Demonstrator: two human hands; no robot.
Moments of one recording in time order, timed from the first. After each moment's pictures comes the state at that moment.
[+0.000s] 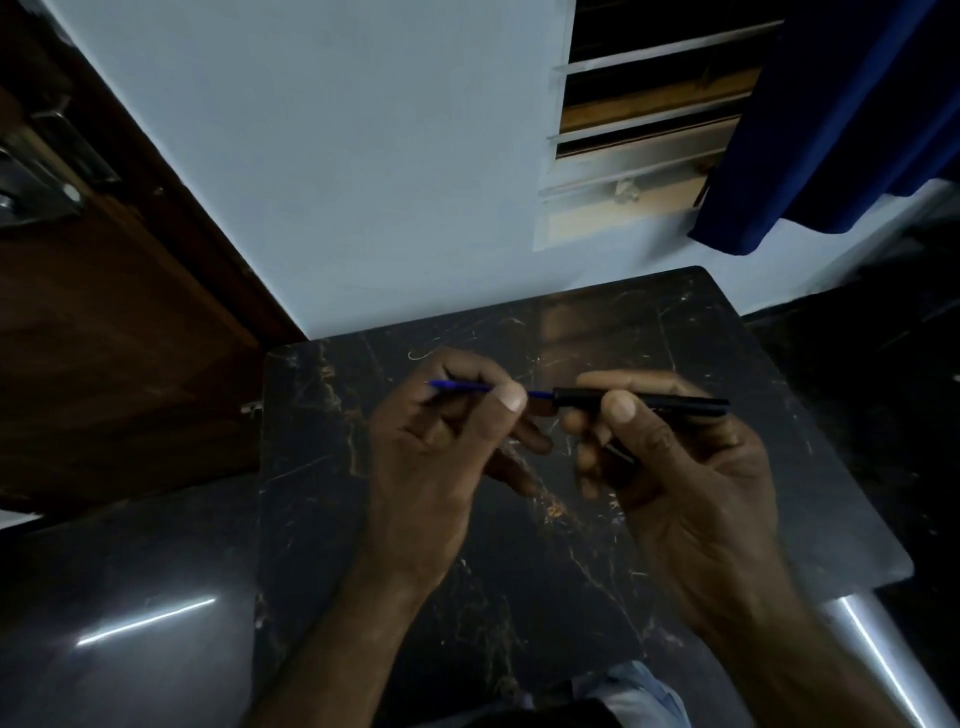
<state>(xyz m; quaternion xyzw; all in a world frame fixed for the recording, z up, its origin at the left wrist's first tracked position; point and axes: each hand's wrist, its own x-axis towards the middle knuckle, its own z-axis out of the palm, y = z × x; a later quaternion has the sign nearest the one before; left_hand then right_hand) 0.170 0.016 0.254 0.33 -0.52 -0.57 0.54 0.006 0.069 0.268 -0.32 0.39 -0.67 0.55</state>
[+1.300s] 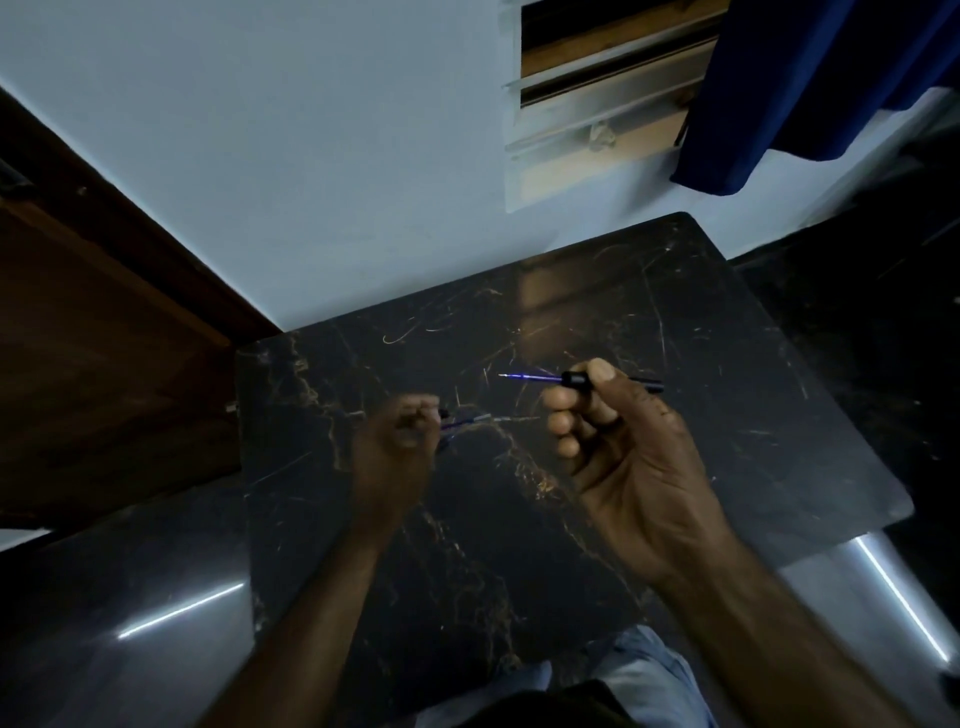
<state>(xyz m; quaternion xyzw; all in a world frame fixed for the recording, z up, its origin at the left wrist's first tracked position) 0.203 -0.047 0.082 0.56 -0.68 -0.30 0.35 -0.010 0.047 0.219 -0.09 0.31 -0.67 0.67</state>
